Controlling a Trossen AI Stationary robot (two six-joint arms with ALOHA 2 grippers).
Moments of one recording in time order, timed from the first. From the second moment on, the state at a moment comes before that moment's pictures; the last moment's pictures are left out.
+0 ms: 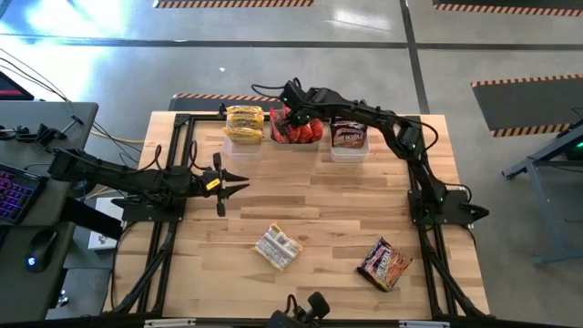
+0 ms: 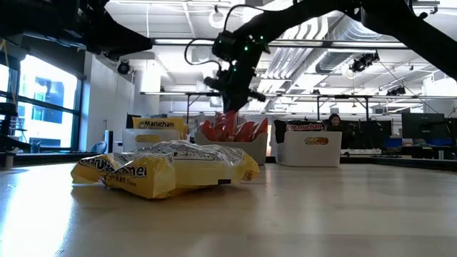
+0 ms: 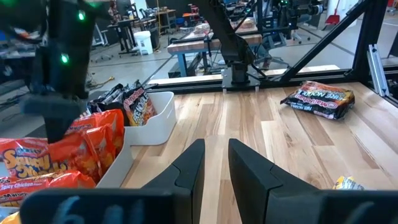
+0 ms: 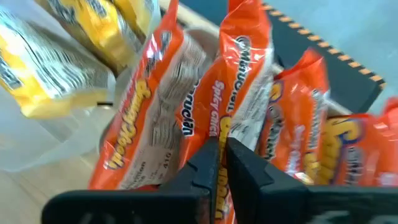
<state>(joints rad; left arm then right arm) -0.13 0.70 0.27 0.31 -0.31 0.11 -0.48 2.24 2.10 -0.89 0.15 0.42</state>
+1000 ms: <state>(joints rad) -0.13 0.70 0.27 0.31 -0.31 0.11 -0.49 2.24 2.02 -0.68 0.15 0.32</state>
